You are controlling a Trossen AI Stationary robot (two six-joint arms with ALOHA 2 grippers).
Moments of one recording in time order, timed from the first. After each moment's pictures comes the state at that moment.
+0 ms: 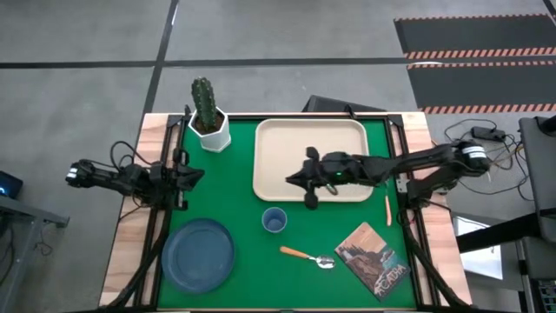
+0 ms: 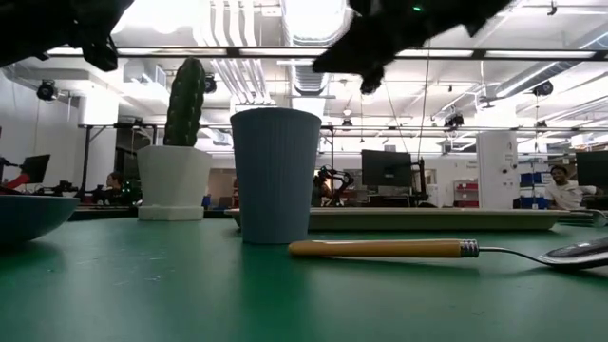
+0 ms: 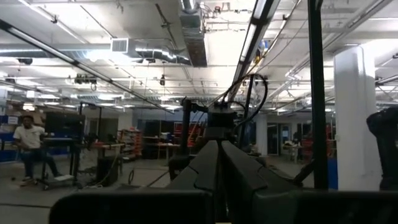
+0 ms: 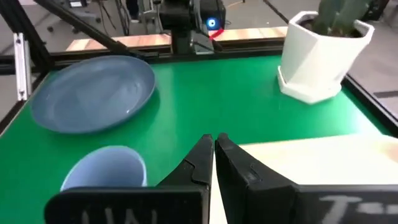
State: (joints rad) left arm -0.22 0.16 0.03 0.59 -0.29 0.11; right arm -0.01 1.47 0.95 0.15 0.02 0.05
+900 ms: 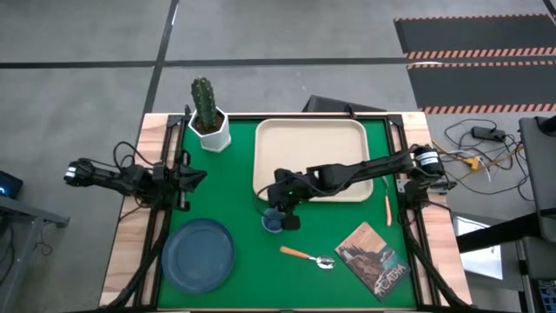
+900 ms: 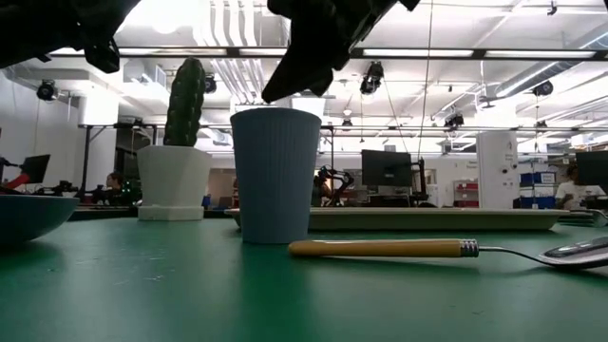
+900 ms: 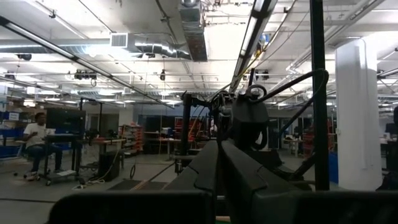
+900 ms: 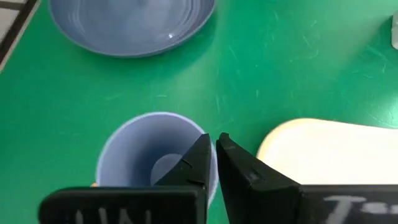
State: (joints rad) left arm -0.22 0.20 0.03 0.60 -0.30 0.11; right arm 0.09 1.86 1.46 -0.40 -0.07 -0.04
